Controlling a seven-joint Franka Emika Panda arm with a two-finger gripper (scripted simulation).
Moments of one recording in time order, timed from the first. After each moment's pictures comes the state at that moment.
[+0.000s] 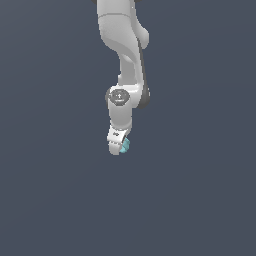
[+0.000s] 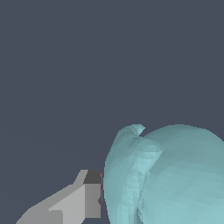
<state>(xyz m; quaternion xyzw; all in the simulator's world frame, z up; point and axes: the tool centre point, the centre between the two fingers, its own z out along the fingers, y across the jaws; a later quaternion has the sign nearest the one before) -0.053 -0.029 0.046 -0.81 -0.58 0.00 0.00</state>
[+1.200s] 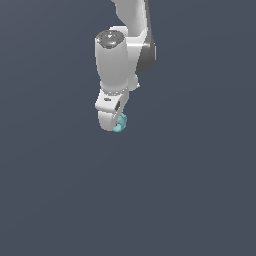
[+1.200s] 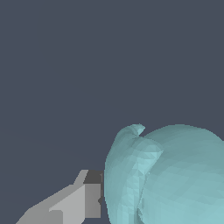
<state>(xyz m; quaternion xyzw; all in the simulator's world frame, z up) -0.059 -0.042 0.213 -0.81 -0.58 0.00 0.00</state>
